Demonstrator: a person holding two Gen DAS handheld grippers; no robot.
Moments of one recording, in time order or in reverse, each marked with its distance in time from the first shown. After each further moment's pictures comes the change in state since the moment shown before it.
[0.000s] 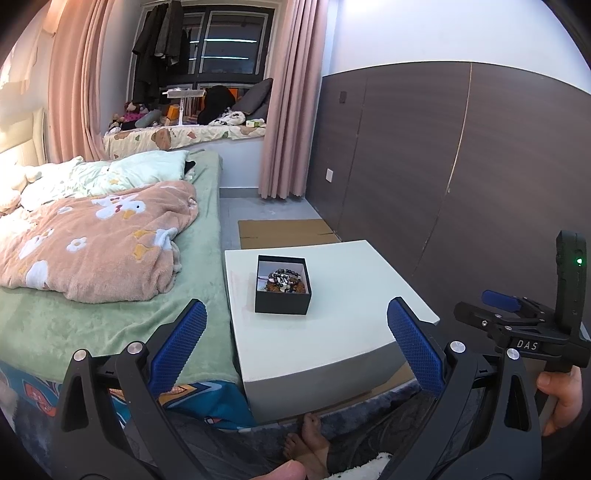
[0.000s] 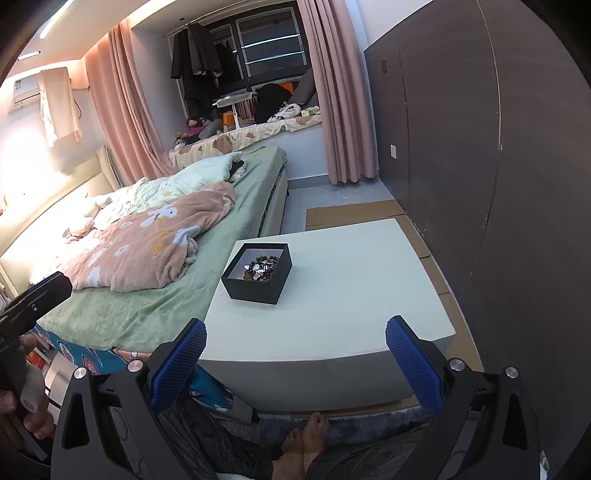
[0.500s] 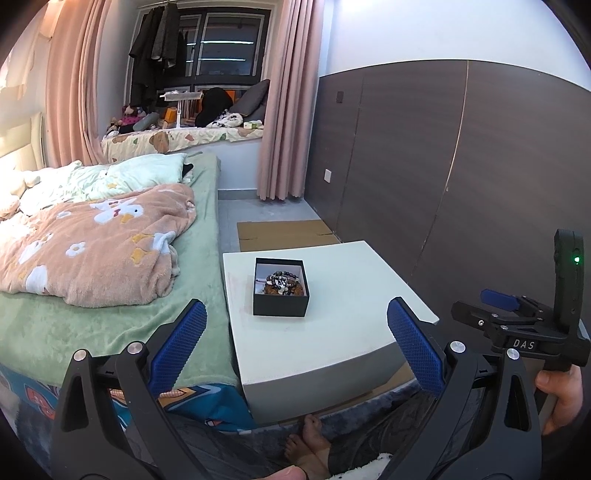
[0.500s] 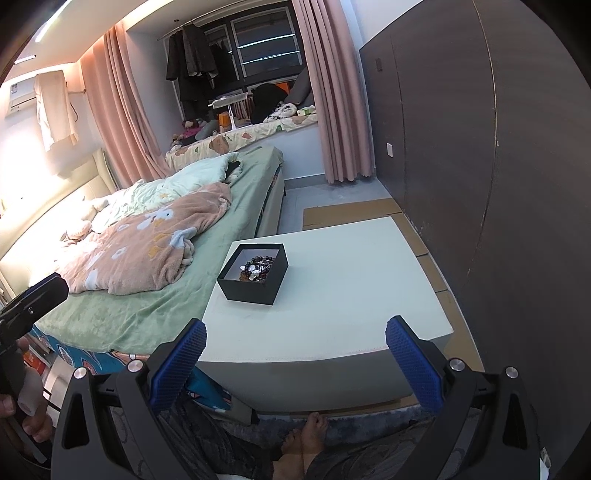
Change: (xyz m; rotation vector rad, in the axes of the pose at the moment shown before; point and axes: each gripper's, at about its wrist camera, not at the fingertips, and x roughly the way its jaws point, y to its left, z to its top) left arm 0.000 -0.009 0.002 0.017 -0.005 0.004; right arm 0.000 -0.007 0.000 0.000 -0.003 -0.010
